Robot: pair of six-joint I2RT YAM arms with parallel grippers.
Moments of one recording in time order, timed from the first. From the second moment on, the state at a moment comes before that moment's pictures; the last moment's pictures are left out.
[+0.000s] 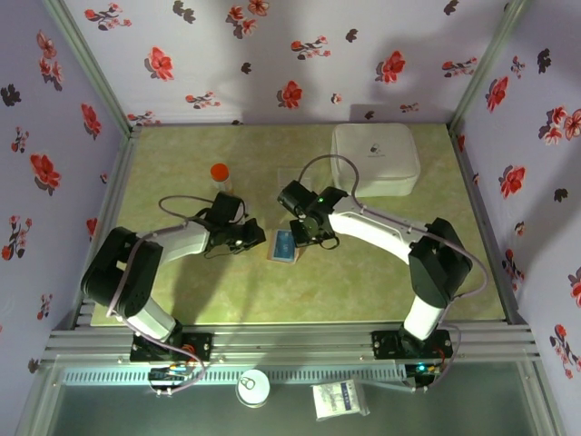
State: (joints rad) left arm -0.52 1.60 0.75 -0.12 0.41 -0.80; right arm 0.86 1.72 1.33 -0.93 0.11 0.60
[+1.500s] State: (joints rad) left arm -0.56 1.67 0.80 -0.20 0.34 -0.80; right arm 0.79 1.81 1.13 -0.76 0.13 0.64
